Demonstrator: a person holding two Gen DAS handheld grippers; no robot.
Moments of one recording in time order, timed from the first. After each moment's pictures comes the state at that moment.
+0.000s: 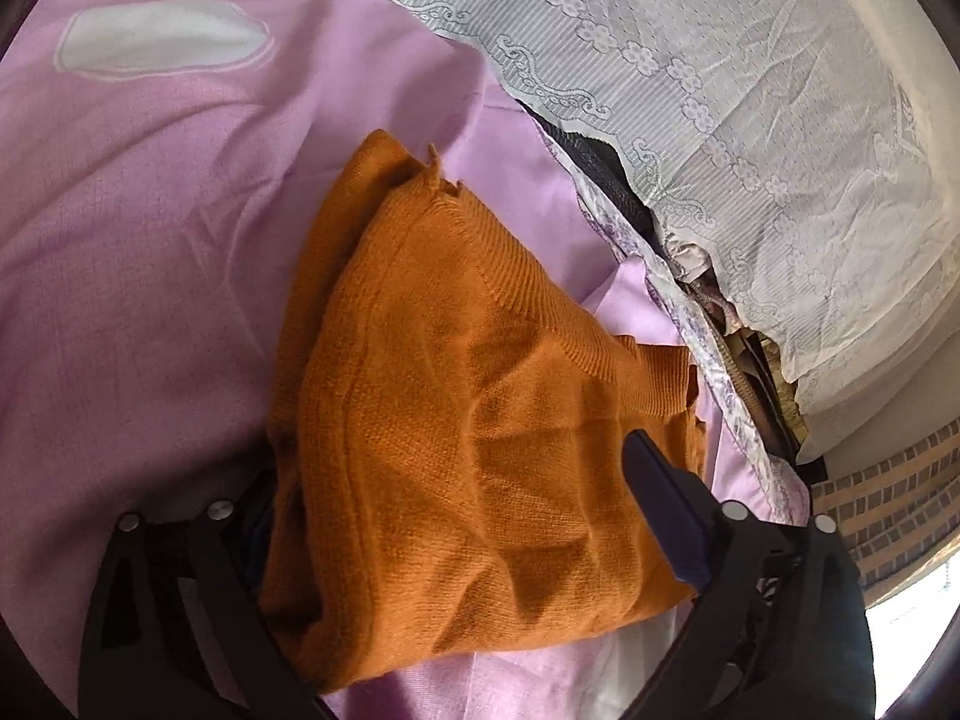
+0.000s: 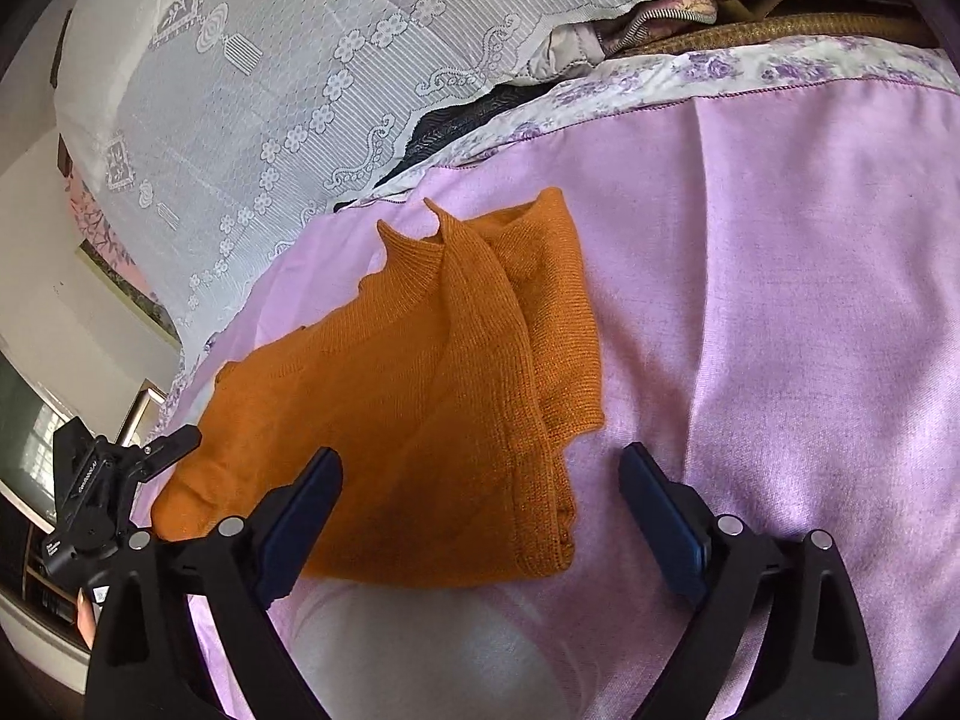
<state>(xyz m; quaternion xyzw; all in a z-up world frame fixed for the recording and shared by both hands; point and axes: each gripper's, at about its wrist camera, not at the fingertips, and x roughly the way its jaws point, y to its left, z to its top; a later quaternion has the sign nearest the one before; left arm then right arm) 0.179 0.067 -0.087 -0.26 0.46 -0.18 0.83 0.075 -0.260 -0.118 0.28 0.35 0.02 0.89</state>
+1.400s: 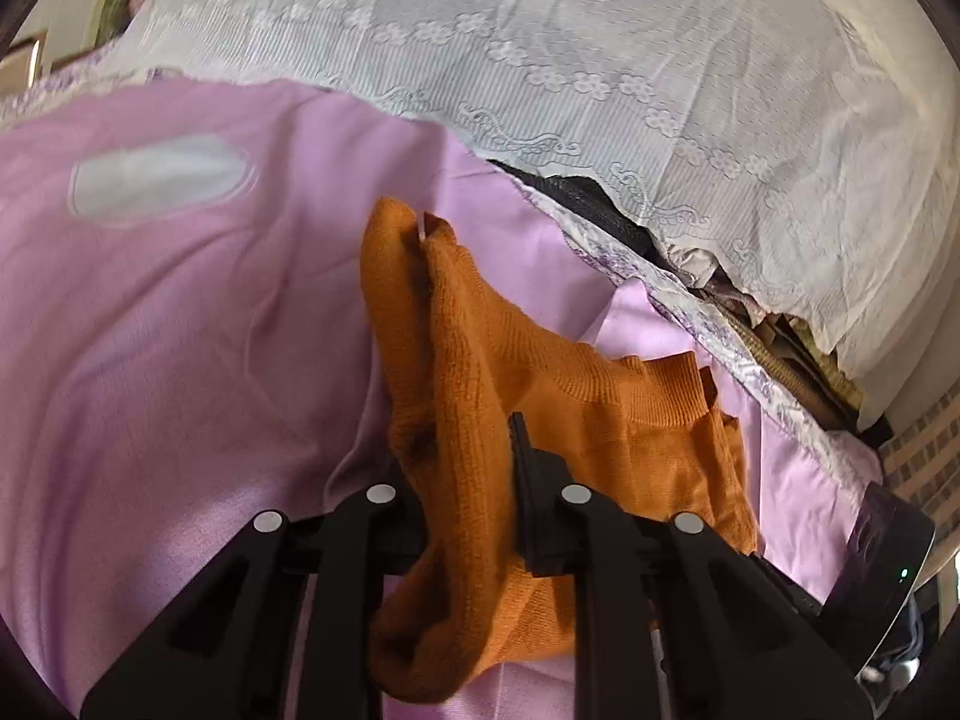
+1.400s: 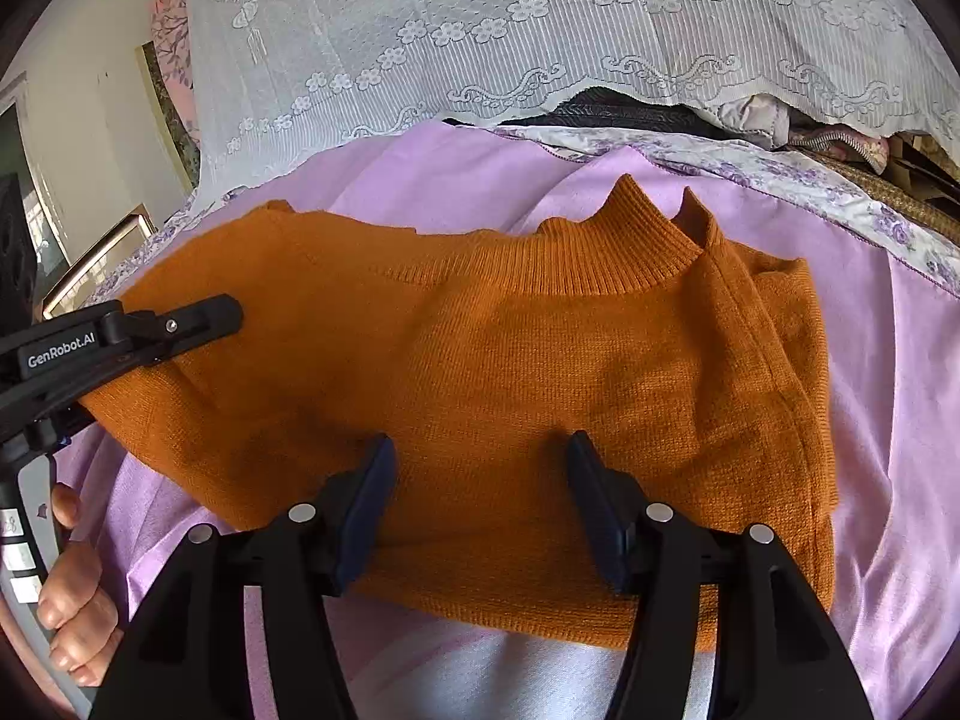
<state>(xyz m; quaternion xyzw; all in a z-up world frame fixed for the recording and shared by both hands) 0.154 0.048 -0.051 -0.14 0.38 -0.15 0.90 0.117 -0.144 -0.101 0.06 0.38 0.06 0.92</state>
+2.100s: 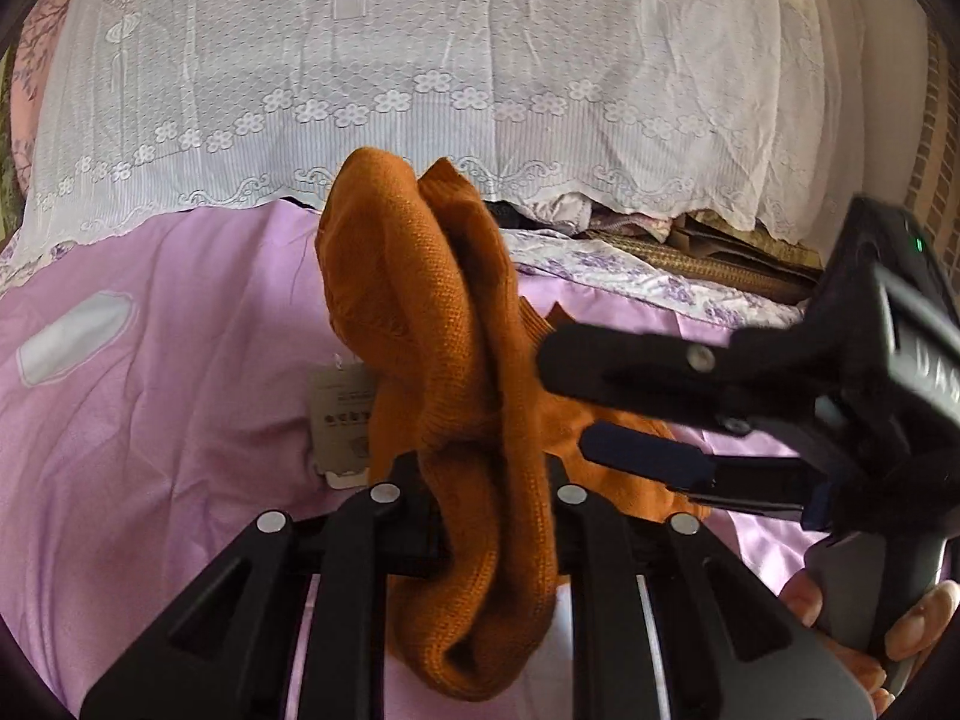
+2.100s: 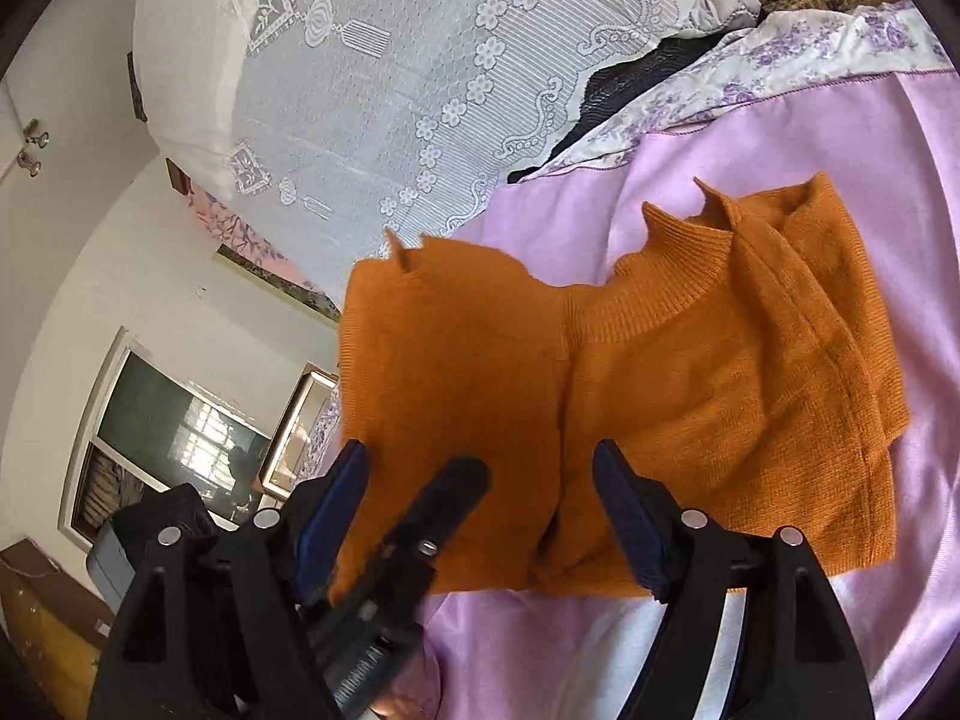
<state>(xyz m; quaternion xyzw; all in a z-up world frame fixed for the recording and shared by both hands) 0.096 -0.050 -0.029 0.02 0.31 -0.24 0.92 0.107 -0.205 -0.062 0.37 0.34 0.21 0.84</state>
